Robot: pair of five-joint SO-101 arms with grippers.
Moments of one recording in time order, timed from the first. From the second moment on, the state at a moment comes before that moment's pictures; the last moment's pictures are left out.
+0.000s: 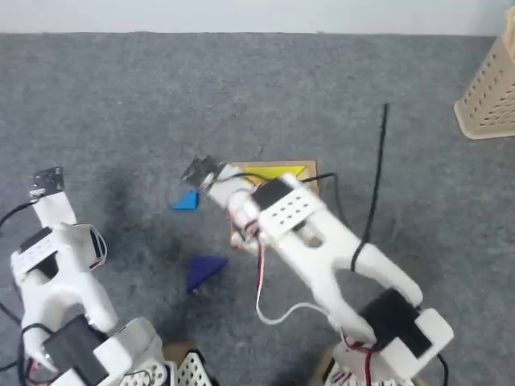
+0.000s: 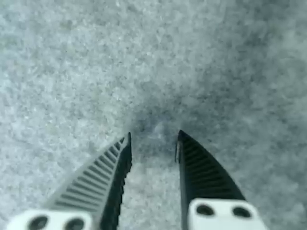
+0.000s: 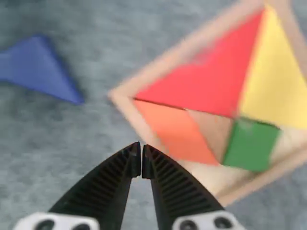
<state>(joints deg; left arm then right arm) -46.4 -13.0 57.3 45.1 -14.9 -43.1 -2.1 24.8 63.5 21.6</state>
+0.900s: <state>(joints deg) -46.4 -13.0 57.3 45.1 -14.9 -63.5 8.6 21.4 59.3 22.4</state>
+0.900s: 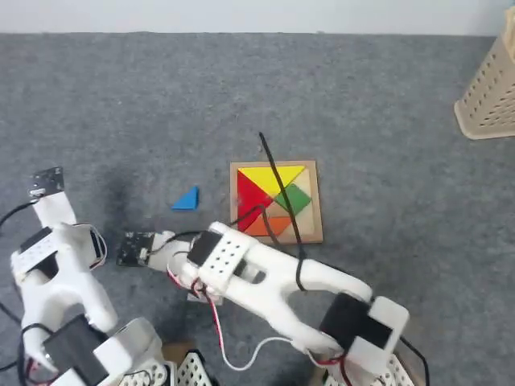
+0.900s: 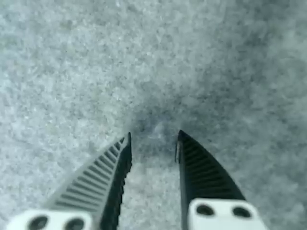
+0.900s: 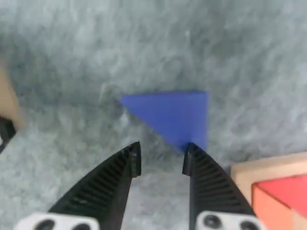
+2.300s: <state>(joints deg) -46.4 -13.0 57.3 45.1 -14.9 -53.5 34.0 -9.8 69.9 22.5</state>
